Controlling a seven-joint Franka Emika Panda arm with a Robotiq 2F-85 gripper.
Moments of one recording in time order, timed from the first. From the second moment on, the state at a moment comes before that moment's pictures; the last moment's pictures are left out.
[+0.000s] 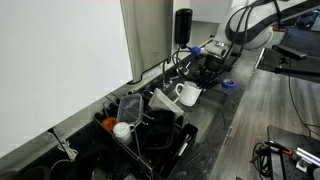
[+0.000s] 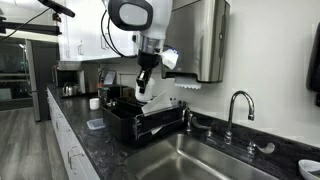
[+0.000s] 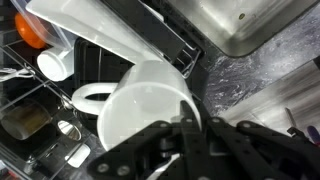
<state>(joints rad) -0.91 0.08 0.77 -2.13 0.50 2.26 -2.60</state>
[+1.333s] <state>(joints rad) -1.33 0.55 1.36 -1.97 0.18 2.19 -2.60</state>
